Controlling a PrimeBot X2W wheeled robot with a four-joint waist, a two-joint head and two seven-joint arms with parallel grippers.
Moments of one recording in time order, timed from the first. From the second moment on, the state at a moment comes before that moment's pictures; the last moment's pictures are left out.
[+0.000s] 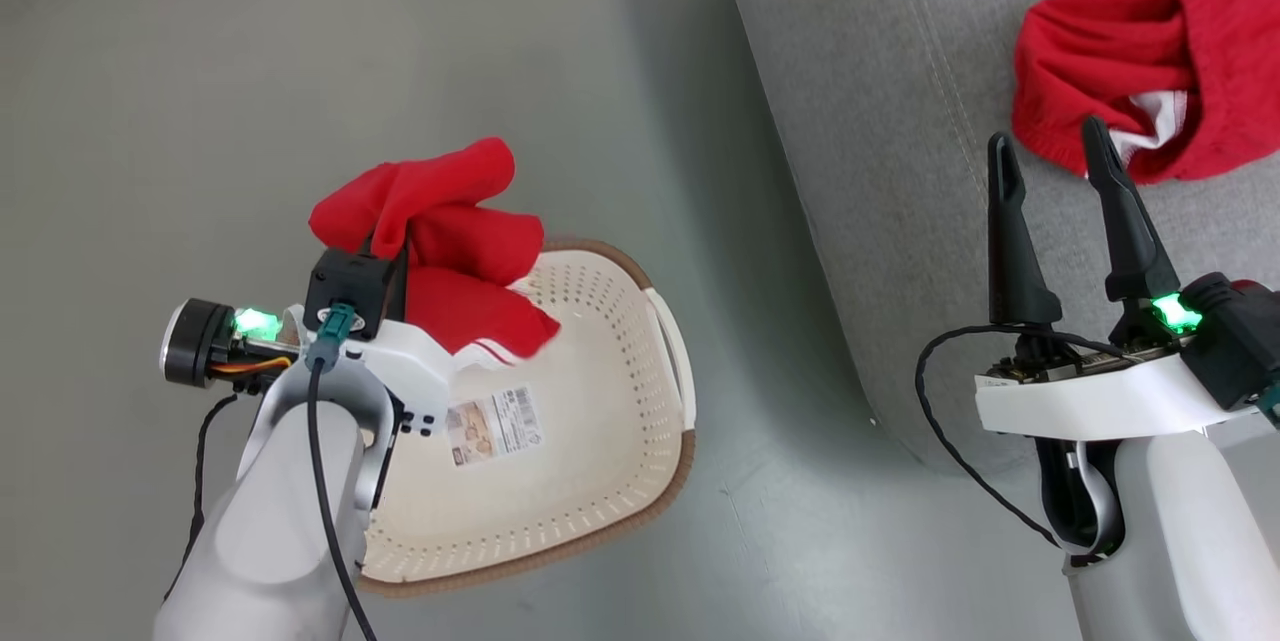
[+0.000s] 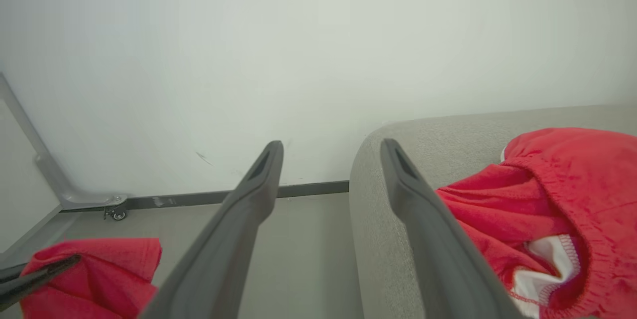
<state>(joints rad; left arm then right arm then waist) -0.64 0.12 -0.29 0.81 -0.01 0.11 -0.25 -0.31 -0.04 0.00 0.13 0.17 0.13 -0.25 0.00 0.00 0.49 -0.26</state>
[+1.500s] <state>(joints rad) -0.51 0.12 -0.35 0.30 -0.06 -0.04 -0.25 -0.22 -0.18 0.26 0.27 0.08 0.13 -0.22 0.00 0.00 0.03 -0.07</state>
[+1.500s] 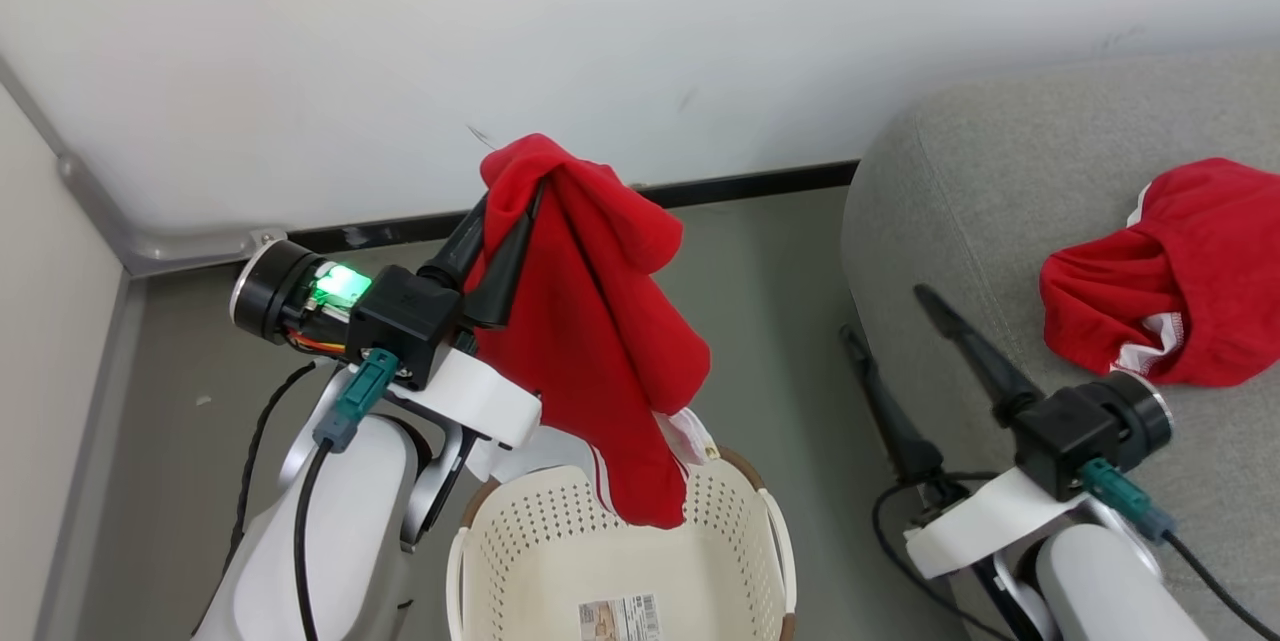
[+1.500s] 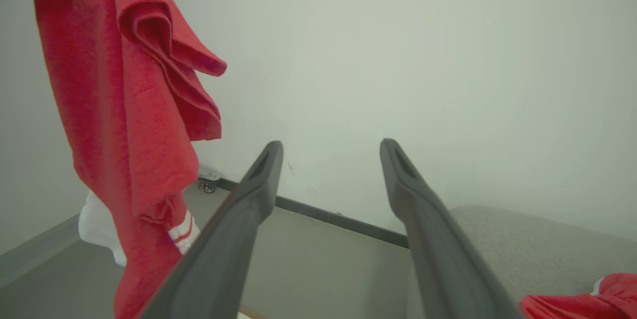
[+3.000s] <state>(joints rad) -0.52 0.05 -0.54 0.29 -0.06 -0.09 -0.22 -0.44 -0.23 0.77 0.43 0.28 0.13 -0.08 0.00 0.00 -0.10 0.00</state>
